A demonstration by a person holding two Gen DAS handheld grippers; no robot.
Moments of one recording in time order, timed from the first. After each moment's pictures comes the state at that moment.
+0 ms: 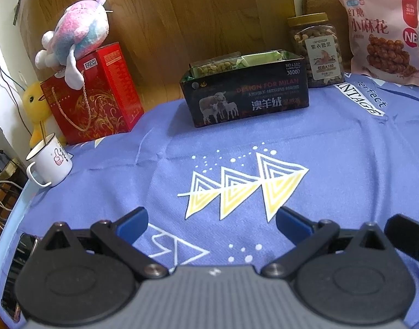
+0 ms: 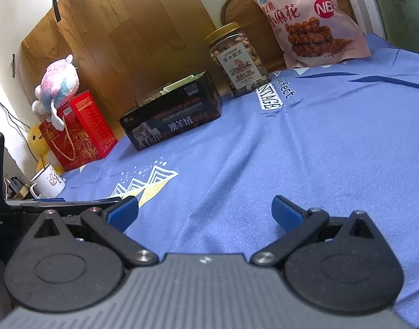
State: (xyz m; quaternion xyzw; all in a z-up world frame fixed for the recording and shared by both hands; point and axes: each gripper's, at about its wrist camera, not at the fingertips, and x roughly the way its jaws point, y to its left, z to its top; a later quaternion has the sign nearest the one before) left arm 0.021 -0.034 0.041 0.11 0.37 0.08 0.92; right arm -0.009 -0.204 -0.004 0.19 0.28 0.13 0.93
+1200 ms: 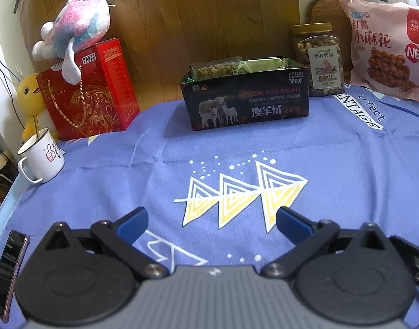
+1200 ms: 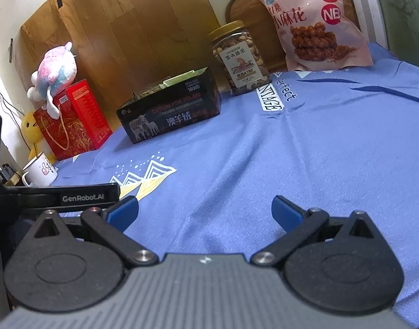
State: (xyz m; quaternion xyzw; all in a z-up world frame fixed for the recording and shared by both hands) left arm 0.027 -0.025 0.045 0.08 0.37 0.07 0.92; right arm -0.007 -0.196 0.001 0.15 0.29 0.12 0.94
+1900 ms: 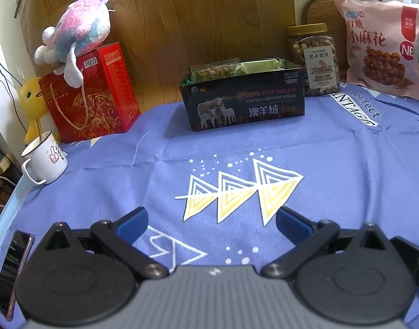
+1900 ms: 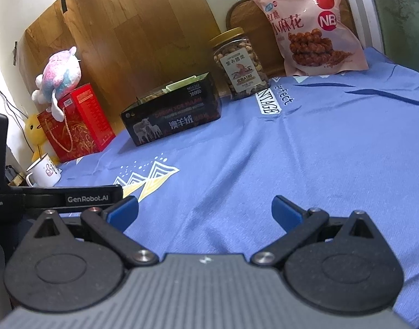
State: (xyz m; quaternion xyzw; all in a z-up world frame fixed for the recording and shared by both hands) left arm 0.017 -0.029 0.048 0.09 0.37 0.07 0.92; right arm -0.021 -0.198 0.004 0.15 0.28 0.12 0.94
